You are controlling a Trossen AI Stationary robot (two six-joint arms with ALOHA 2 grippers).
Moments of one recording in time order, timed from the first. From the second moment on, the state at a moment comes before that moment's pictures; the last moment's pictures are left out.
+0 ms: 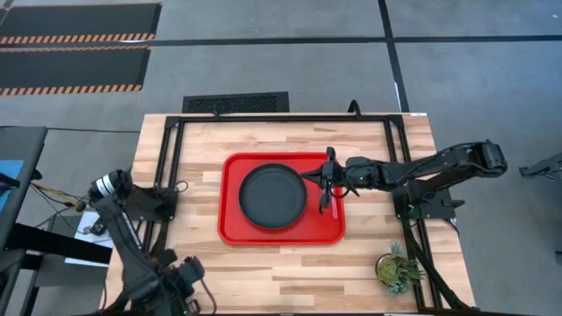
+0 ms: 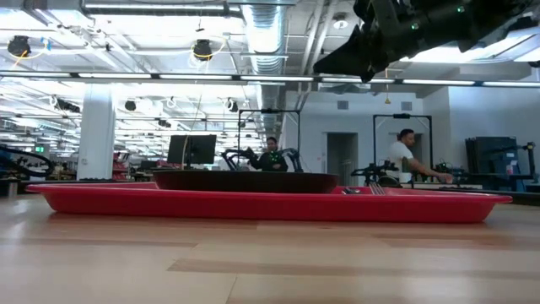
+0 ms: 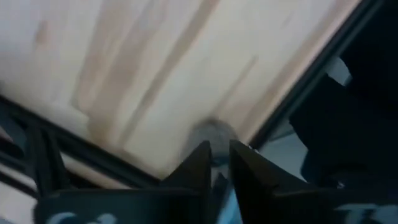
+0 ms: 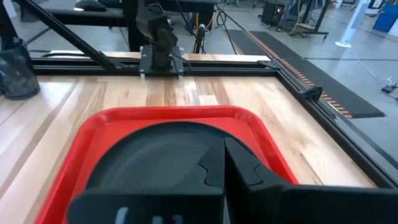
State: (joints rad) left arm -1.01 1.74 1.57 -1.34 -0.04 -1.61; right arm 0.01 1.25 0.61 0.41 0.19 -0.03
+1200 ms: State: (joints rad) left arm -1.10 1.83 1.60 -1.23 0.07 -1.76; right arm 0.01 1.25 0.61 0.40 0.19 -0.02
